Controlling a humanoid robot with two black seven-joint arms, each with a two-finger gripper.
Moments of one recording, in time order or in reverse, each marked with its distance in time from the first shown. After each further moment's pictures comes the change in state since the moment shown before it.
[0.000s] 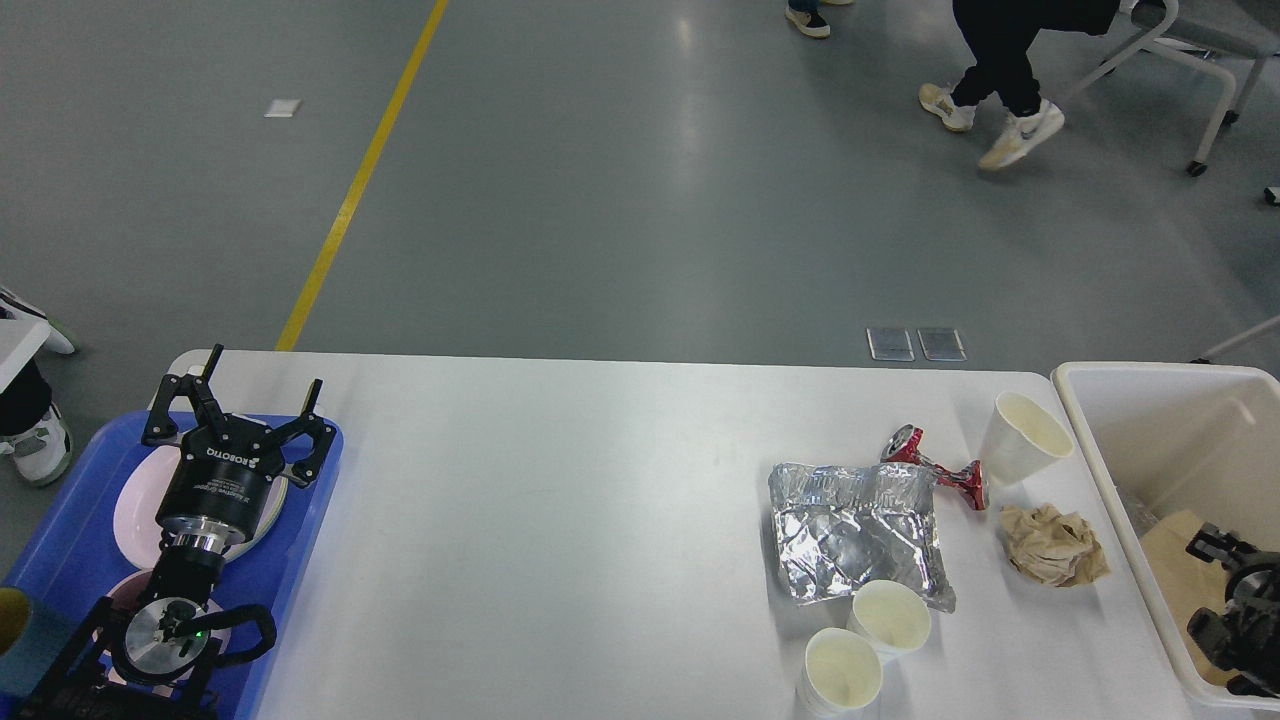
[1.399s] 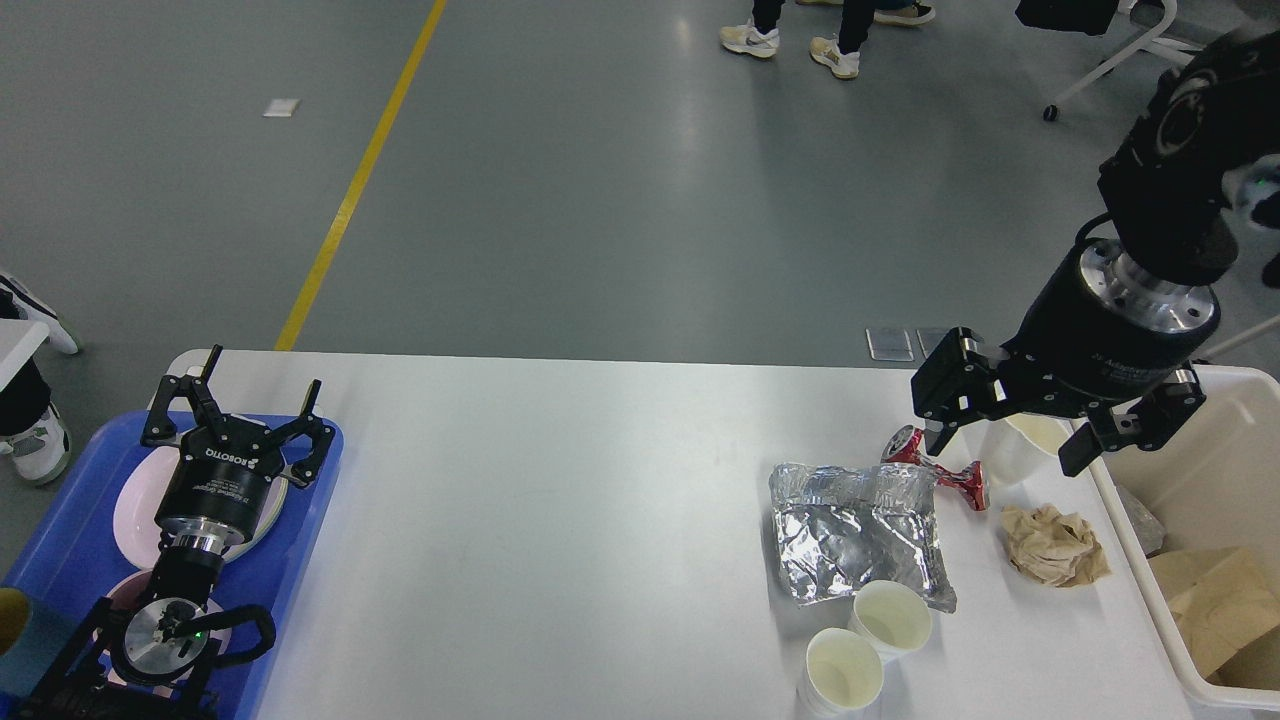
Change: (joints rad) left arm 0.001 -0.001 -0.001 0.000 0.000 0.000 0.000; right arm 1.826 0.134 -0.304 1.538 -0.014 0.945 -0.005
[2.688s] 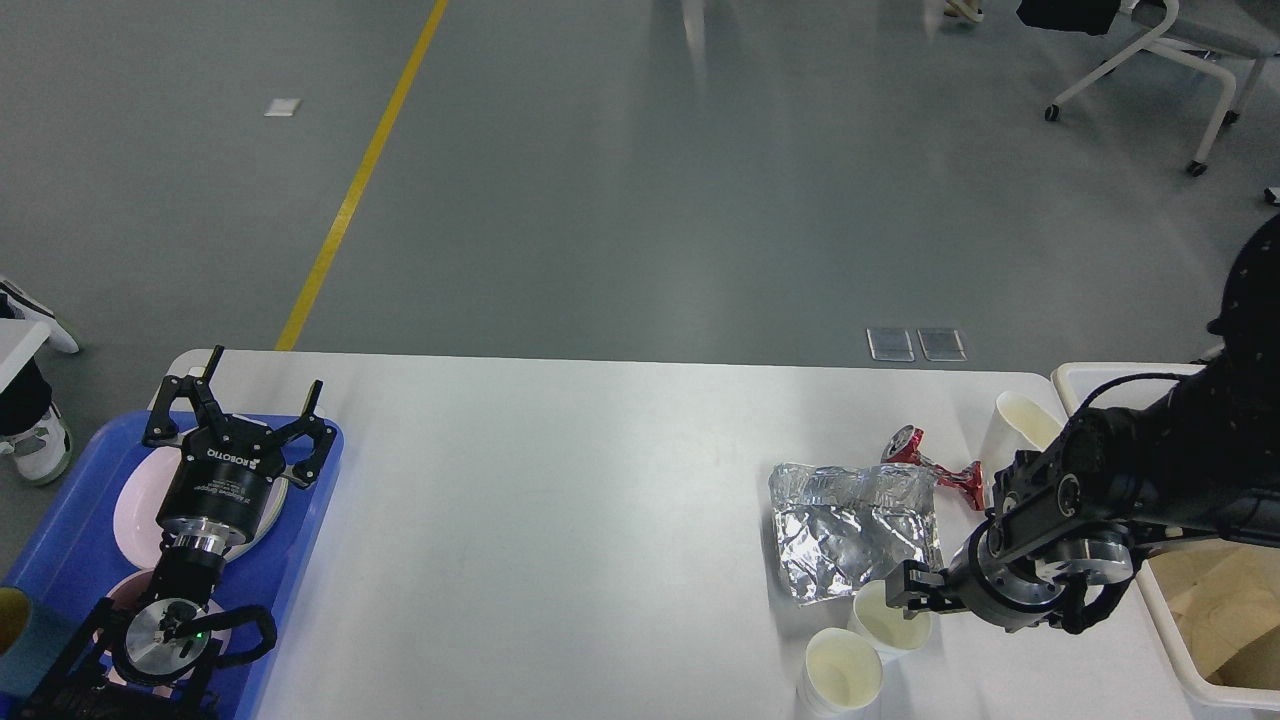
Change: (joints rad) left arm 0.000 0.000 0.002 0.000 0.000 -0.001 0.000; right arm -0.822 0.089 0.113 -0.144 -0.127 -0.717 0.031
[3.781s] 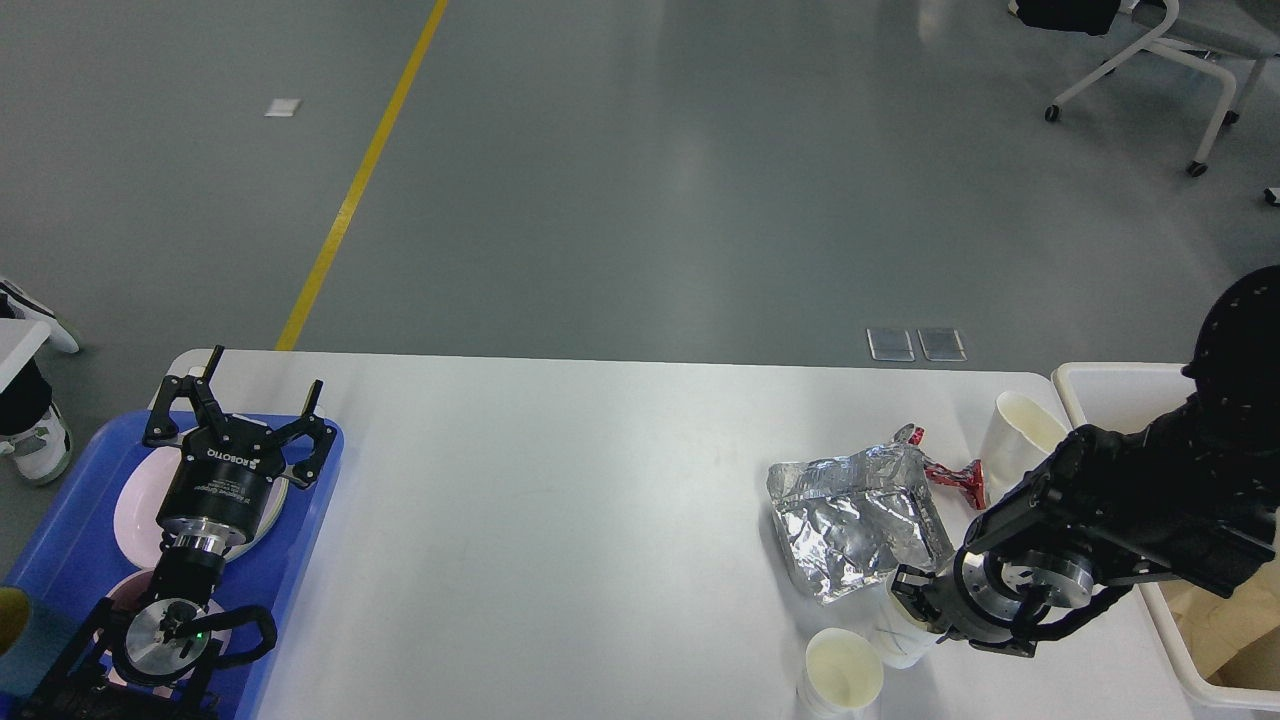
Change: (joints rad) left arm 0.000 0.000 0.000 0.000 0.000 0.000 0.000; right arm -0.101 -0.015 0.041 -0.086 0.284 0.002 -0.005
